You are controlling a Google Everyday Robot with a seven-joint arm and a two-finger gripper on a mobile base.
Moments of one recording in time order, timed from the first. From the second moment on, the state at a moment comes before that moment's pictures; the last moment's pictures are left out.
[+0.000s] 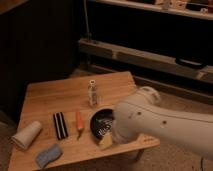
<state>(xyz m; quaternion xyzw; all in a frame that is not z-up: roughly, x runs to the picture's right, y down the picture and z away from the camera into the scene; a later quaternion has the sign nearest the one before) 0.004 0.209 0.565 -0.31 0.13 0.54 0.77</state>
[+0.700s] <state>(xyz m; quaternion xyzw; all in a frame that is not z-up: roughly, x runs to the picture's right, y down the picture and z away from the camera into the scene) -0.168 0.189 0.559 -0.35 0.07 0.37 0.86</state>
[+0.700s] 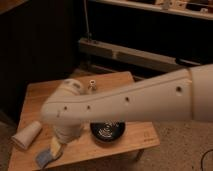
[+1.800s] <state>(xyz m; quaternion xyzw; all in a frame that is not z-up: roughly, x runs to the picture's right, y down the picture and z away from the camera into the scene) -0.201 0.026 0.700 -0.31 0.09 0.44 0.84</state>
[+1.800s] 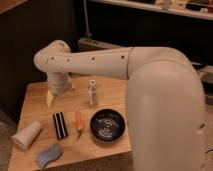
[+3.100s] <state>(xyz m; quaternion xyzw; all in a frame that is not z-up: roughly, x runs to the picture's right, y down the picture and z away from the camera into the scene) 0.113 -0.033 0.756 -0.23 0.19 0.69 0.66</state>
